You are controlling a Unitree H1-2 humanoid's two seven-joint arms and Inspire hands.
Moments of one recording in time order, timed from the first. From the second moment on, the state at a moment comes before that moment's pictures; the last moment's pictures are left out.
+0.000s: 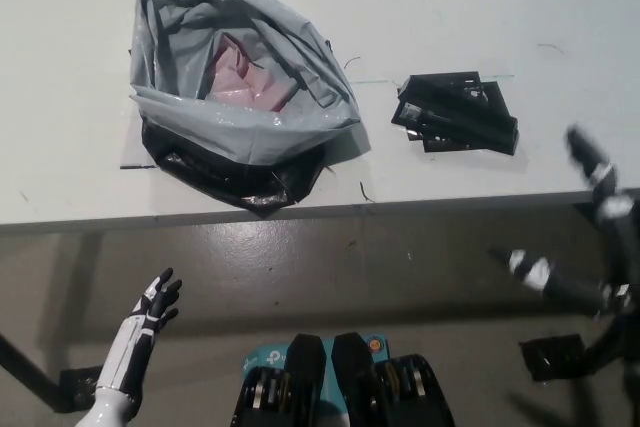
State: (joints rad) left_arm -0.03 0.18 0.02 0.21 0.01 -0.16 -0.06; right_arm -0.17 -0.20 0.01 -0.26 -0.15 -0.18 0.01
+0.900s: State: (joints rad) left_arm -0.03 0.18 0.01 0.21 0.01 -0.18 -0.06; right_arm -1.05 -0.37 0.28 0.52 -0.21 0.30 0.27
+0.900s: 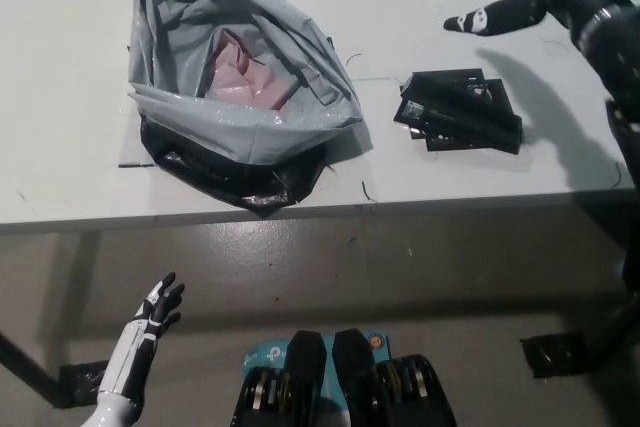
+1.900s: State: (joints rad) left_arm -0.03 0.18 0.00 0.21 0.02 -0.21 -0.07; right_arm -1.17 -0.26 0.47 1.13 -0.36 0.21 0.29
